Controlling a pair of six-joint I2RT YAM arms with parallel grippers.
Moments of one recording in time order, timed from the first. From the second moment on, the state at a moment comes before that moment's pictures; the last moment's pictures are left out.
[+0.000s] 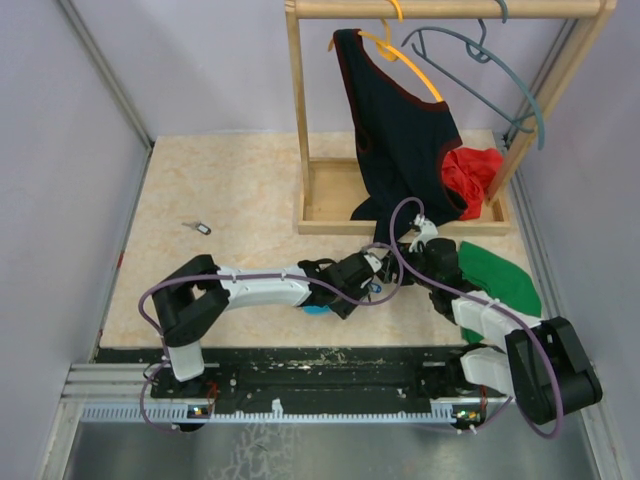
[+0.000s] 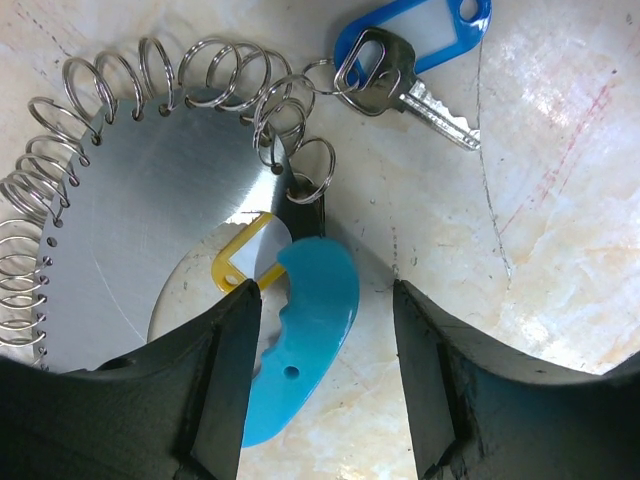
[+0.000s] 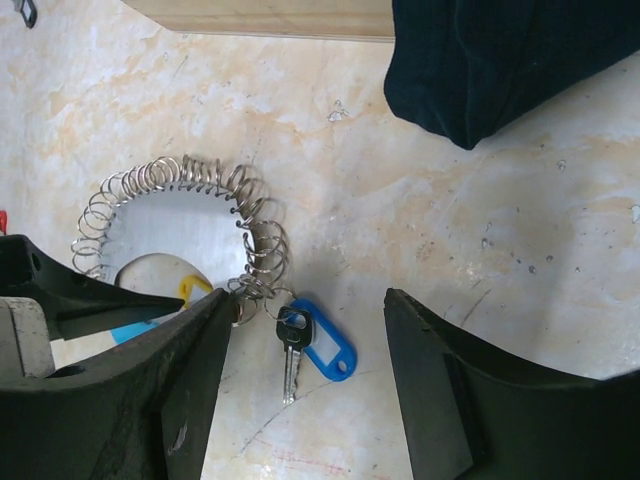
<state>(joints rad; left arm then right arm) -1.14 1.83 1.14 -0.35 -0.24 -0.24 0.32 1.14 0.31 0.33 -0.32 0.45</state>
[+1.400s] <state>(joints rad) -1.09 1.43 0.74 -0.05 -0.17 -0.08 0.42 1.35 0.46 0.39 -0.61 0.52</state>
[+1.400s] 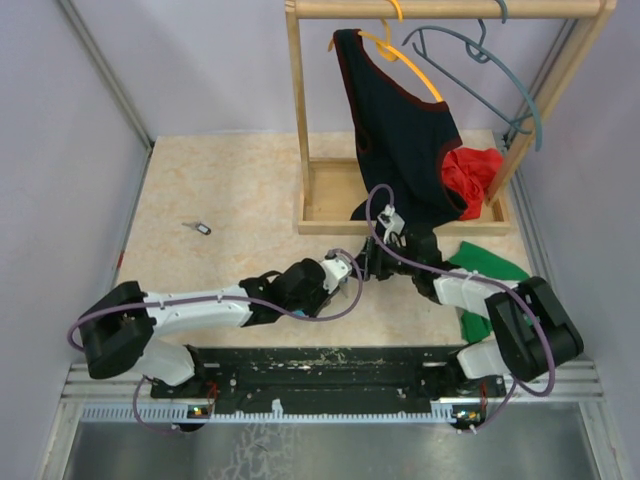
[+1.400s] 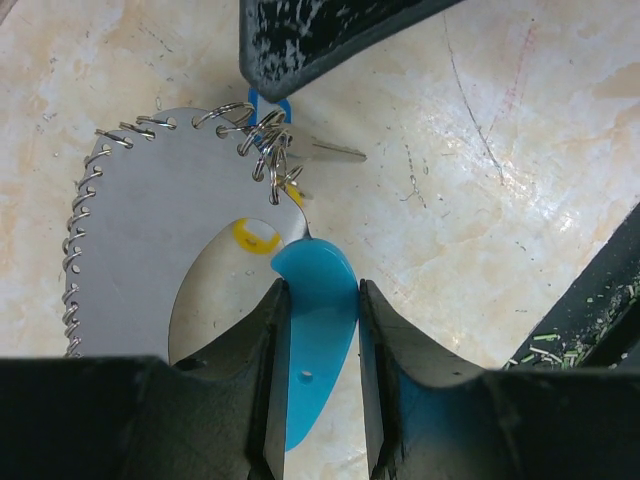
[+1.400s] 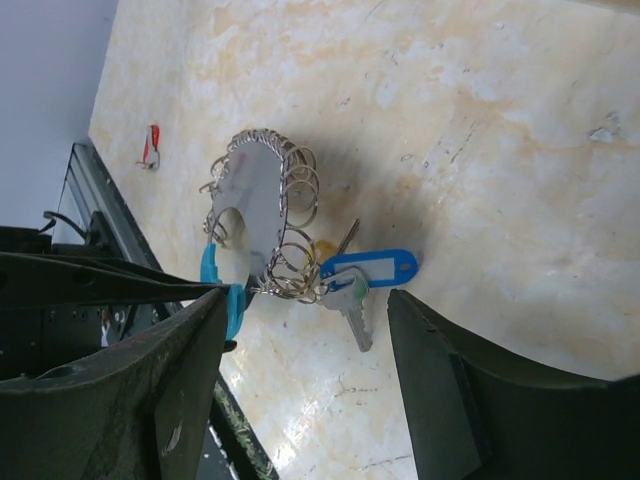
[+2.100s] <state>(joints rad) -1.09 1.33 0.62 0.07 -0.12 -0.01 0.54 1.61 0.59 0.52 -0.74 0.65</state>
